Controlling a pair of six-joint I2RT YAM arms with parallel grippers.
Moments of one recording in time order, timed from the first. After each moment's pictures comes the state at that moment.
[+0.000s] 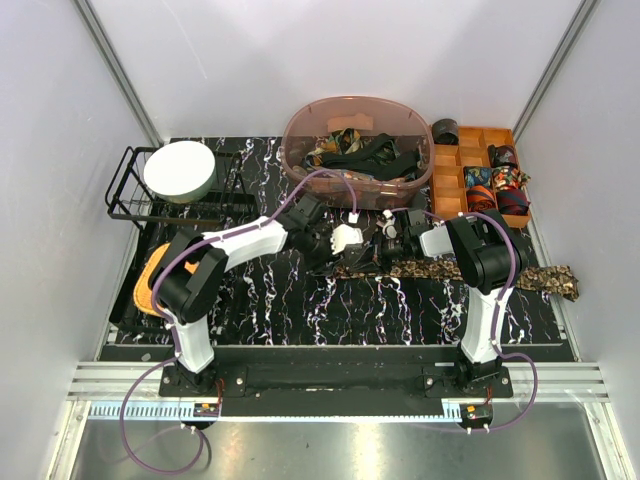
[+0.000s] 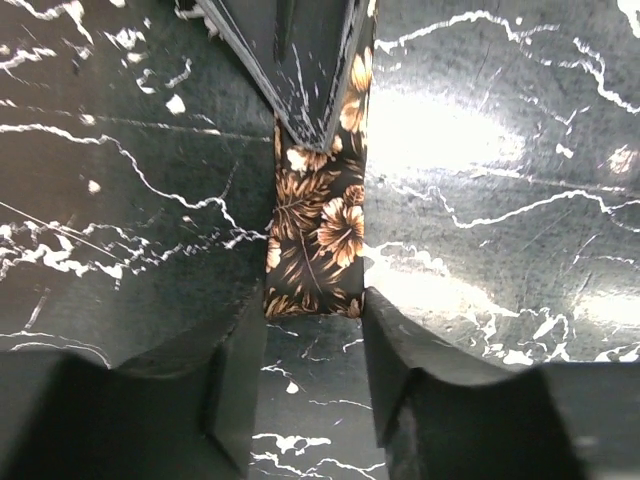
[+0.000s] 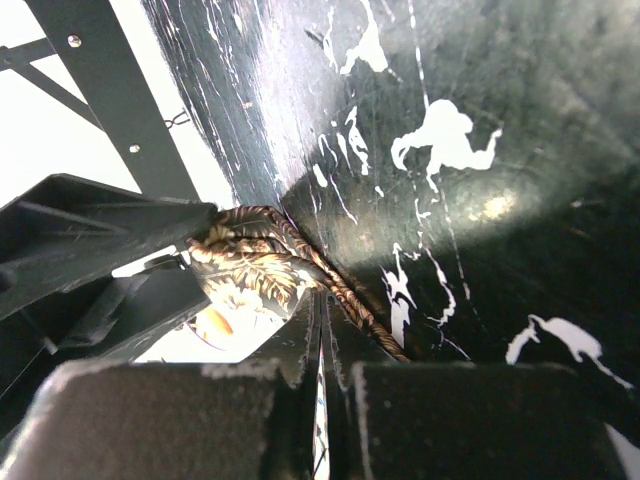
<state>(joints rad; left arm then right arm) -0.67 1.83 1.20 -0.45 0.49 0.63 0.29 2.03 0.90 0.14 -0.93 0.76</state>
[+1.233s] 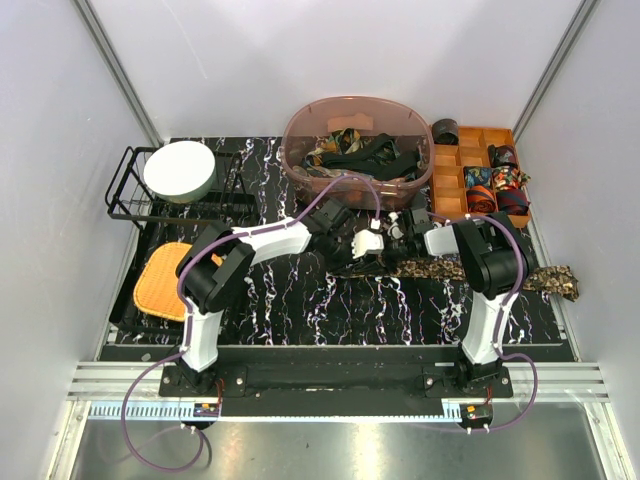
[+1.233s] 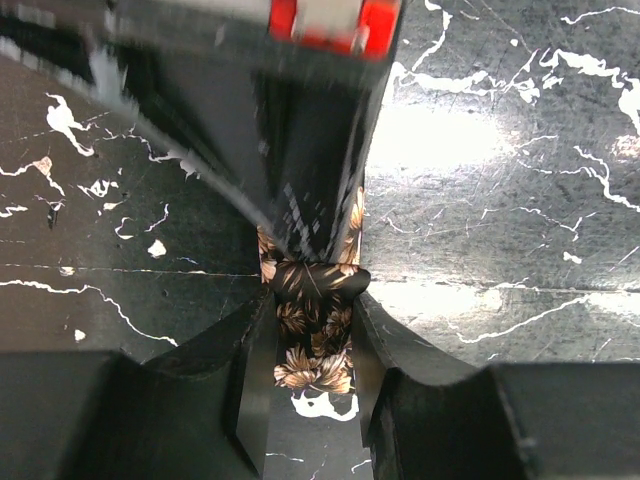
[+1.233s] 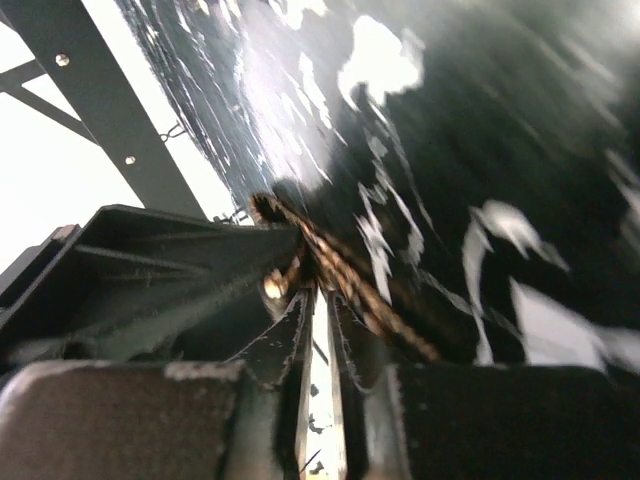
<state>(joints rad) -0.75 2.00 1.33 -0.41 0.49 0.61 0.28 1.98 0.90 0.05 -0.90 0.78</state>
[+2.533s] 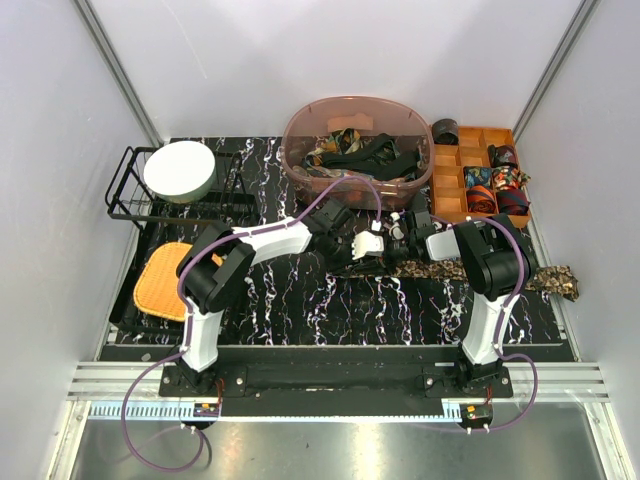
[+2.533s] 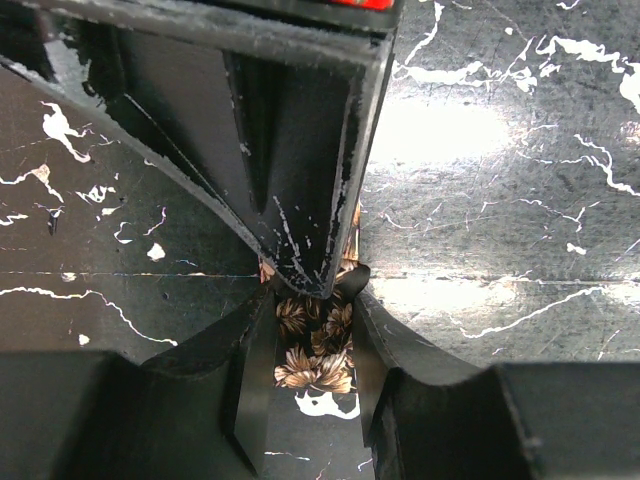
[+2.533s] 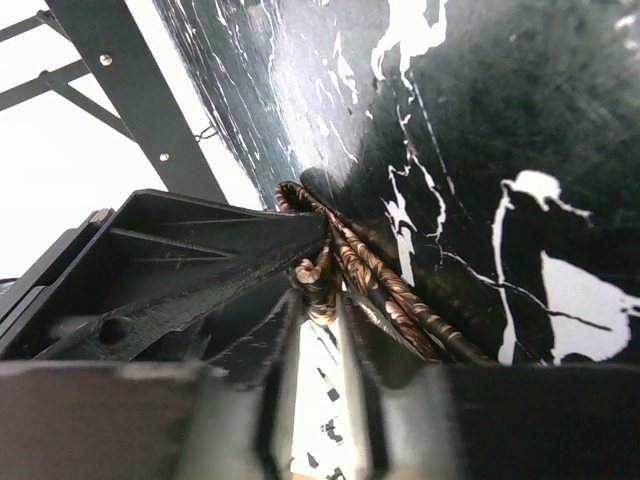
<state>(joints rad) -0.75 2.00 1.34 -0.42 0.49 0.66 0.27 1.95 0.83 0.17 -0.94 0.88</state>
